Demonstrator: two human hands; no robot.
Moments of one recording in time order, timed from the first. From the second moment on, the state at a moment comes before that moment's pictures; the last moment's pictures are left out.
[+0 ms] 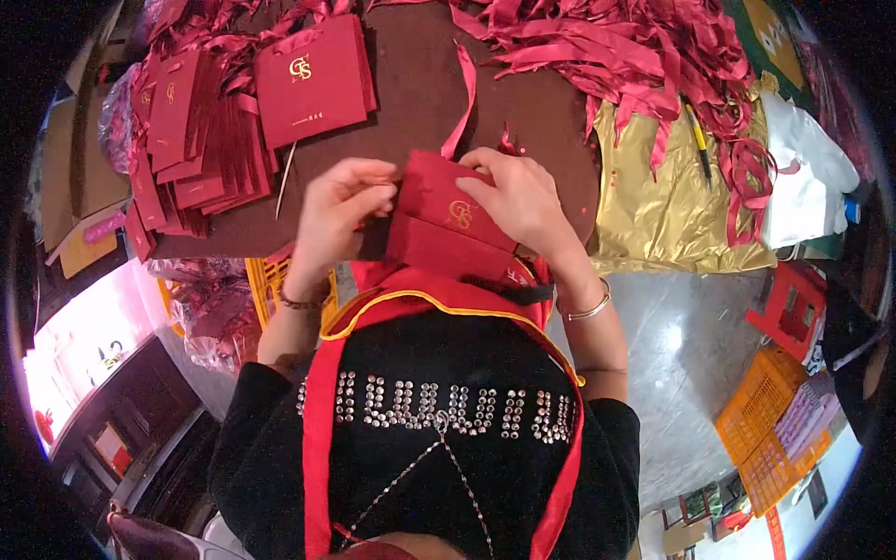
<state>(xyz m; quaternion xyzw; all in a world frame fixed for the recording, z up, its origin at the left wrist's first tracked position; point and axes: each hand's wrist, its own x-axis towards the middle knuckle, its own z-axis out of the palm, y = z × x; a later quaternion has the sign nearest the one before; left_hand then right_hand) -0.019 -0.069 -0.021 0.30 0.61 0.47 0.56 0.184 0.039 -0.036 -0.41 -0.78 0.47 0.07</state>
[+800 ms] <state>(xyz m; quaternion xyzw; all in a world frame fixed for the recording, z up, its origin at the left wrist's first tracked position) 0.019 -0.046 -0.031 0.64 0.65 0.36 0.21 0.200 0.044 -0.055 -0.34 -0.60 0.72 0.07</state>
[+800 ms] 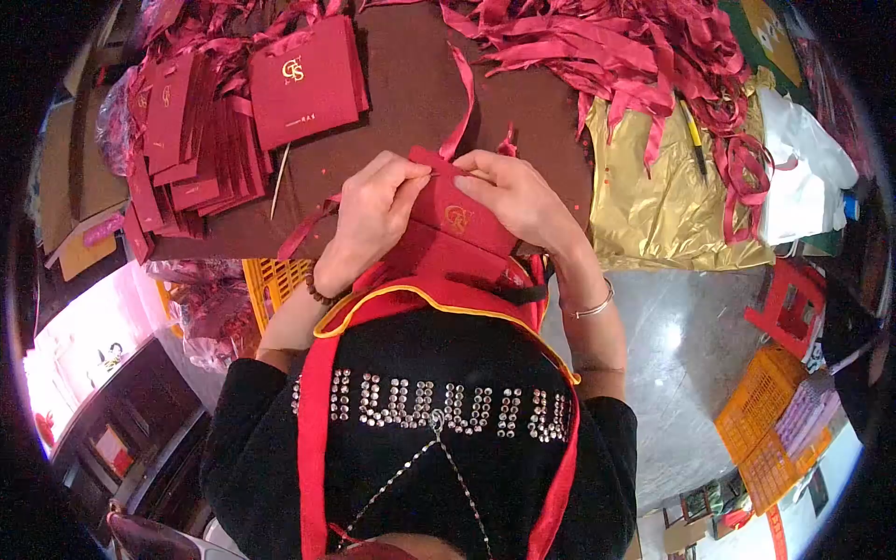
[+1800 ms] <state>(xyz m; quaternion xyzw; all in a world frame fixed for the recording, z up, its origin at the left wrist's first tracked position) 0.029 -0.031 -0.012 0.79 0.55 0.22 0.14 0.201 0.032 -0.022 -0.36 -0.68 0.64 0.11</state>
